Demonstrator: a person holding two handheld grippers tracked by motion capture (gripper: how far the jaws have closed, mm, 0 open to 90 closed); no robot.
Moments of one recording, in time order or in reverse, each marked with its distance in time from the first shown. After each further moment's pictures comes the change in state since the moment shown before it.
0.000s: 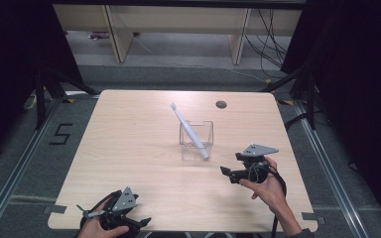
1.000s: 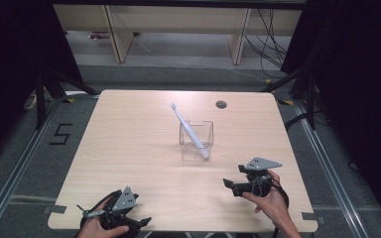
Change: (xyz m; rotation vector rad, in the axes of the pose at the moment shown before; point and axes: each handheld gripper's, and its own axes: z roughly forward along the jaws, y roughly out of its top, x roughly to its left) left arm 0.001 0.000 0.000 -0.009 0.003 0.010; right arm 0.007 -0.036 -0.005 0.006 0.013 0.030
